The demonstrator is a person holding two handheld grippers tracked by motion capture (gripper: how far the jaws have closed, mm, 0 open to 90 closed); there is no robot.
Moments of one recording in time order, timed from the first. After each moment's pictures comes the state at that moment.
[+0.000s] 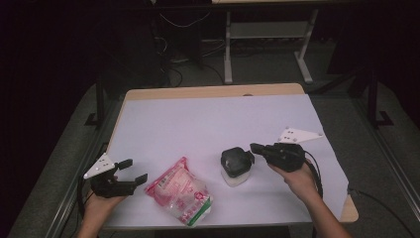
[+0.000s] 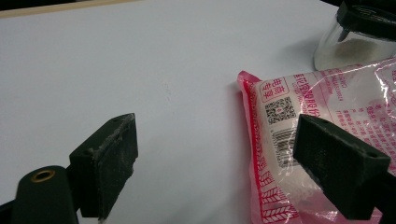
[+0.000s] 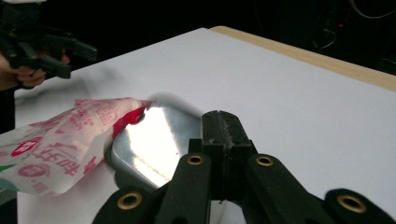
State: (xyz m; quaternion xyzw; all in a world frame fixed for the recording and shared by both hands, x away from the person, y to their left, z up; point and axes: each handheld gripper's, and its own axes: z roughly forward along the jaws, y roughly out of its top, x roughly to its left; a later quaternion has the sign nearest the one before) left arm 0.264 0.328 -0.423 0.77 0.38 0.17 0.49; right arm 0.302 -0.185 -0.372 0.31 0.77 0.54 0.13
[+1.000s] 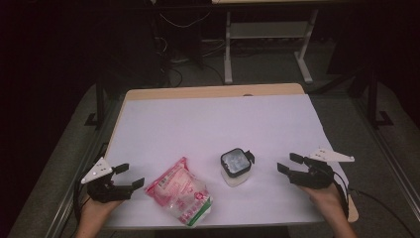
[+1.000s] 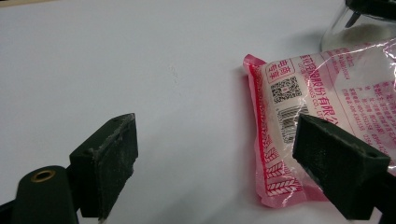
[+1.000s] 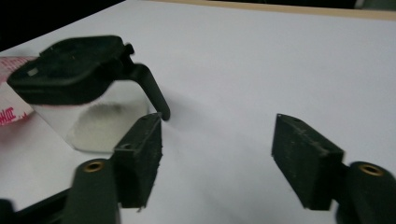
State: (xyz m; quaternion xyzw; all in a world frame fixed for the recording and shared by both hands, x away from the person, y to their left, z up) left arm 0.255 0.334 -0.428 0.77 0.39 0.17 0.47; right arm 0.271 -0.259 -0.429 0.43 0.74 0.50 0.16
